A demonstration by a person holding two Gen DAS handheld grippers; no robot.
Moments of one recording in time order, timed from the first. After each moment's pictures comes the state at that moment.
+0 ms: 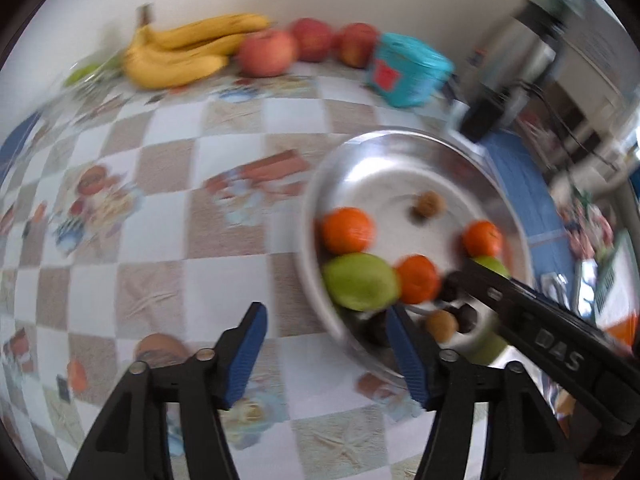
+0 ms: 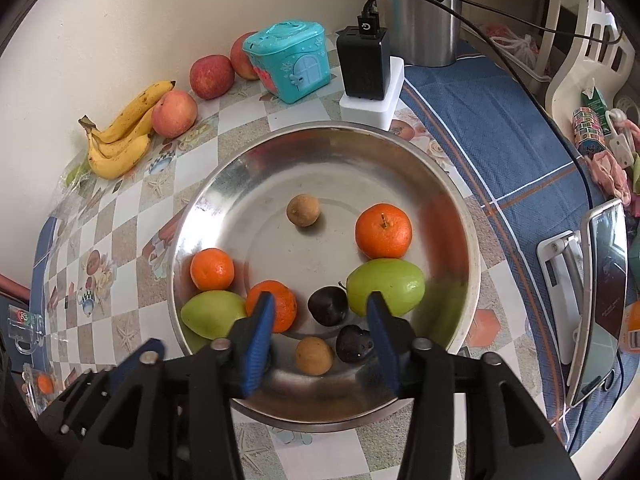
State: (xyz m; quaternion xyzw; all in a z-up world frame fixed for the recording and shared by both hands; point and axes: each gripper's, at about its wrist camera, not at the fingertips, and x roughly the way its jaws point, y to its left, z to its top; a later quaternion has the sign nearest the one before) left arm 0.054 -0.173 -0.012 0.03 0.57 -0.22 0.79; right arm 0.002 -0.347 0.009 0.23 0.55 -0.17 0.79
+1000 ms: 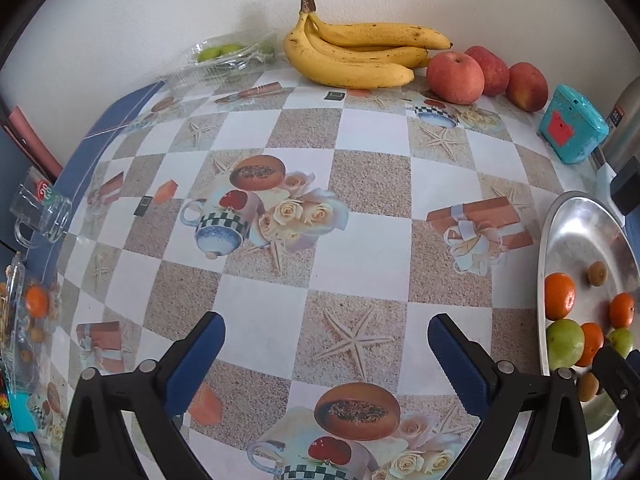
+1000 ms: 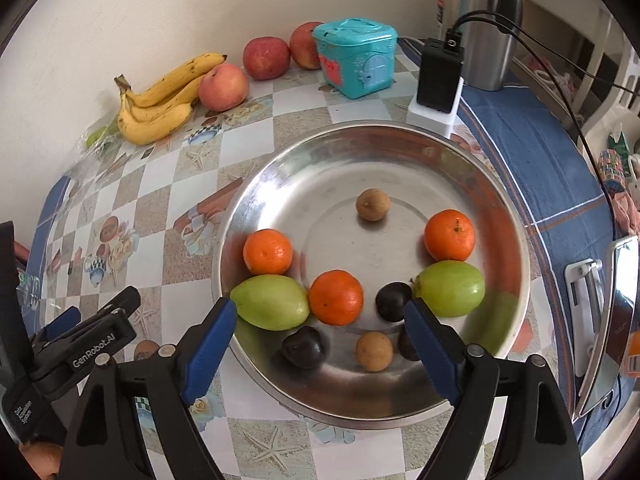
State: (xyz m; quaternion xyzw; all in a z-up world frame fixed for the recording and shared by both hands) left arm 0.106 -0.082 -0.031 0.06 0.54 -0.03 0.84; right arm 0.021 -0.294 0.010 0.17 0.55 -0.13 0.81
